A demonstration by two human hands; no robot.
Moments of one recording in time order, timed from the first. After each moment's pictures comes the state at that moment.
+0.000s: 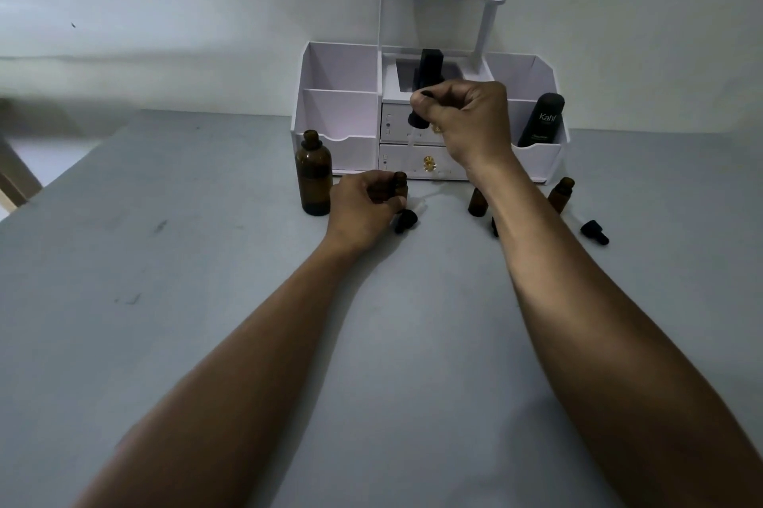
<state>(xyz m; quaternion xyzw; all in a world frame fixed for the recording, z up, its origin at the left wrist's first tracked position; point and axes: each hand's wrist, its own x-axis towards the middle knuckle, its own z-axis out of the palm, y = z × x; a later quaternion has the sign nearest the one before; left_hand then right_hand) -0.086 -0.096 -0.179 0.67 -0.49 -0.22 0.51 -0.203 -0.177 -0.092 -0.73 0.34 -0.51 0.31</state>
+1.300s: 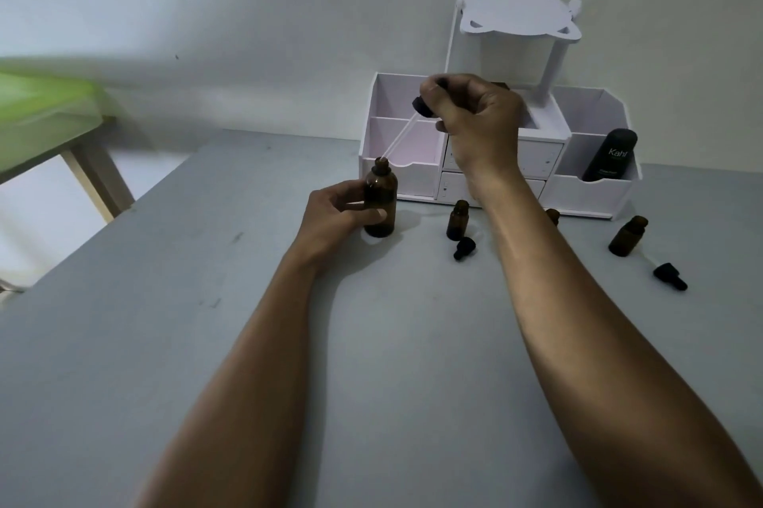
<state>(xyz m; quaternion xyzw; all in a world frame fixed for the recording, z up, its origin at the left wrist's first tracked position) 0.017 -0.050 -0.177 0.62 -0.42 -0.29 0.60 -0.137 -0.149 -0.073 -0.66 0.22 -0.58 0.42</state>
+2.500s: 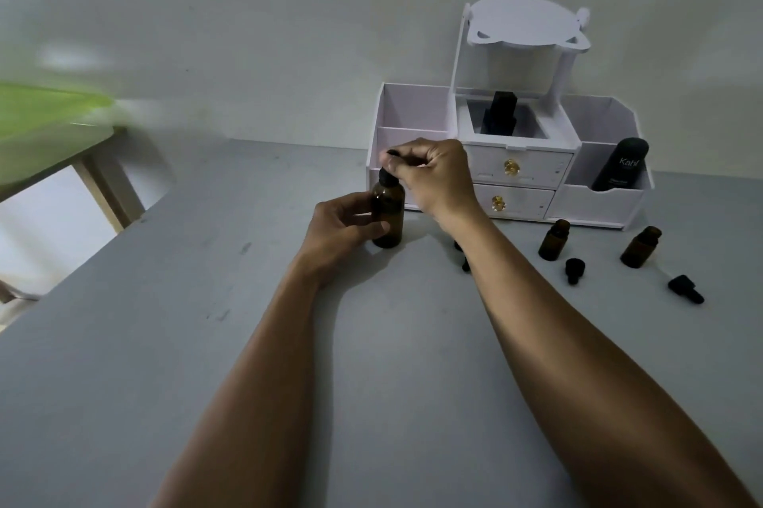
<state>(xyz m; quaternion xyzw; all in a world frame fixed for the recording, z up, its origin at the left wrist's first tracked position) 0.025 -0.046 -0.182 0.61 -0.45 -0.29 0.58 -0.101 -0.143 -0.117 -0.76 0.28 -0.46 0.36</state>
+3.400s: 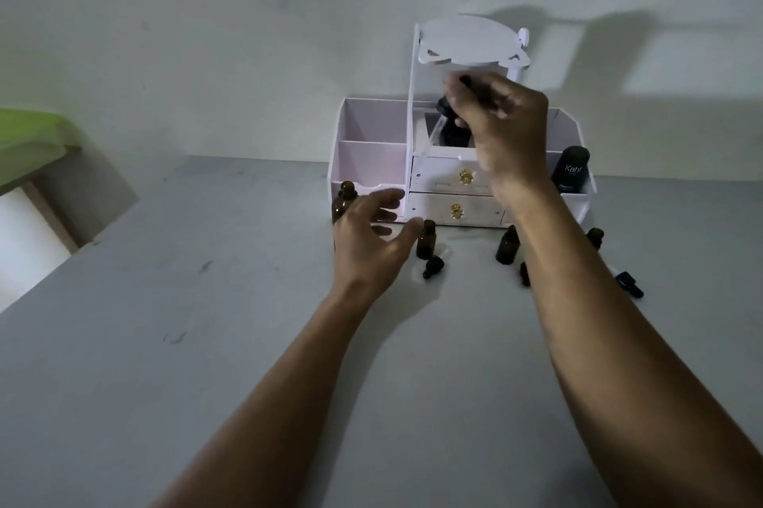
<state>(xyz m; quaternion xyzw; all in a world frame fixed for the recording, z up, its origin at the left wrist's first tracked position) -0.068 -0.069 -0.163 0.60 -0.47 -0.09 0.64 -0.185 -0.160 -0.048 -0.67 0.20 -0.61 0.37</state>
